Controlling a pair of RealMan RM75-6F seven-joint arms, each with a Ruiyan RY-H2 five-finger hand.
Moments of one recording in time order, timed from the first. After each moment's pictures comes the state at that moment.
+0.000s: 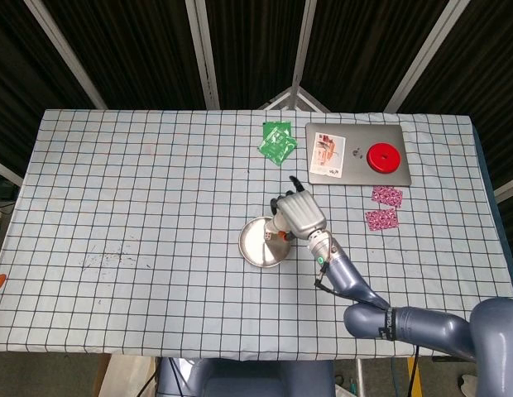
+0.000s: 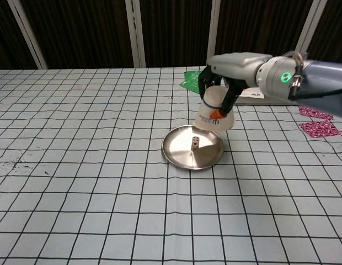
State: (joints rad) left arm -0.04 -1.11 -0.10 -1.46 1.44 1.56 -0.03; right arm 0.95 -1.54 0.24 -1.47 -0.87 0.91 -0.51
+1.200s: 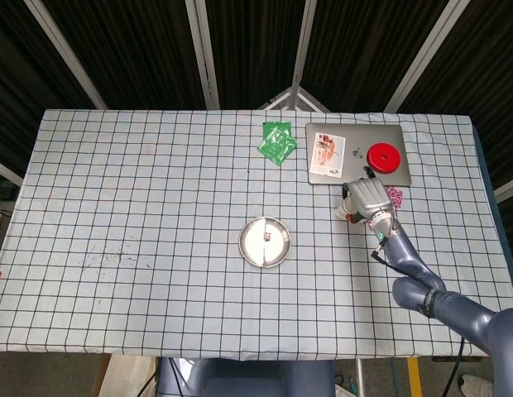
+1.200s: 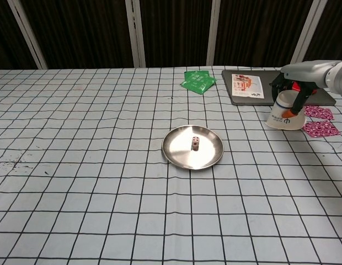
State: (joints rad) left arm -0.05 -1.13 -0.13 -1.45 1.38 1.53 0.03; right arm 0.87 -1.50 0.17 -1.03 -0.98 0.65 -0.20
